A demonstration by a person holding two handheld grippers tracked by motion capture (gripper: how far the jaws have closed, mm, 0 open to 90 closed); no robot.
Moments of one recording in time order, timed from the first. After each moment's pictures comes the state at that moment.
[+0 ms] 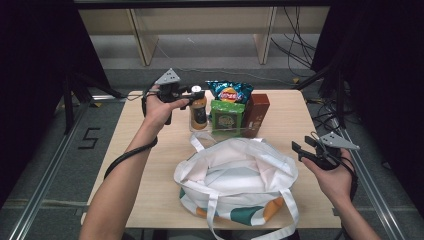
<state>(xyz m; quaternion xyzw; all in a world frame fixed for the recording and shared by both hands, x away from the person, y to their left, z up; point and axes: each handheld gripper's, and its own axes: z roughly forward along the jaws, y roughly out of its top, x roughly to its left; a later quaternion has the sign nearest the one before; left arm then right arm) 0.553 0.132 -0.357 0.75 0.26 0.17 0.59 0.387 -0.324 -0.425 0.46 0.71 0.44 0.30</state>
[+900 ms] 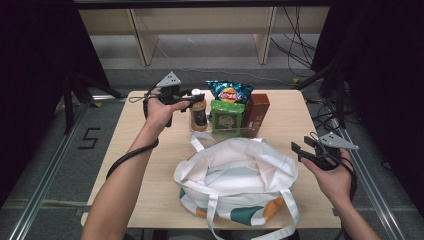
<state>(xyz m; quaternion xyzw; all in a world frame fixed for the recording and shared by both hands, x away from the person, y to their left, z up) 0.558 0.132 -0.371 0.75 0.27 0.16 0.58 0.386 -0.323 -0.427 0.47 0.71 0.44 0.30</state>
